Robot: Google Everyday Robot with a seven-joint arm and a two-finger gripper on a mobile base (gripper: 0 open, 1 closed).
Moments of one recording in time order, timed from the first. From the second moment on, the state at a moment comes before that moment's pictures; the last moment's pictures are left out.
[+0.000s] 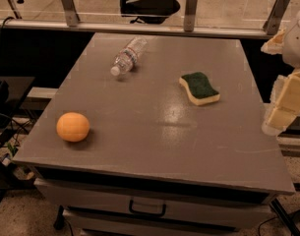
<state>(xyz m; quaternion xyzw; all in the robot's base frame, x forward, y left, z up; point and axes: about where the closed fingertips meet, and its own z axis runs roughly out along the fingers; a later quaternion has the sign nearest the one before) 0.438 -0.217 0.976 -0.60 0.78 -0.03 0.16</state>
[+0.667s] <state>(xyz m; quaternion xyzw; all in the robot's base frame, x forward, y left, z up) 0.474 -0.209 0.967 -0.57 0.80 -0.02 0.15</state>
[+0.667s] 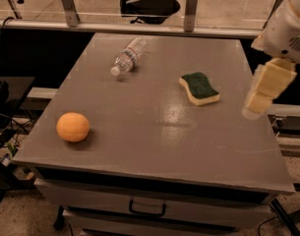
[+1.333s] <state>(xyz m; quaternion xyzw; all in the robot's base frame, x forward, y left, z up) 0.554 -0.189 0.924 -0.50 0.85 -0.01 0.17</state>
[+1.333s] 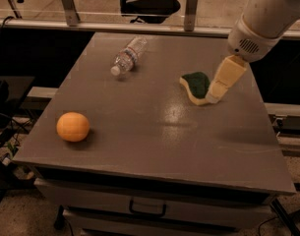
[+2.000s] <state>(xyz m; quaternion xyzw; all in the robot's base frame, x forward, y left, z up) 0.608 -0.178 0.878 -0.45 0.88 -0.02 0.17</state>
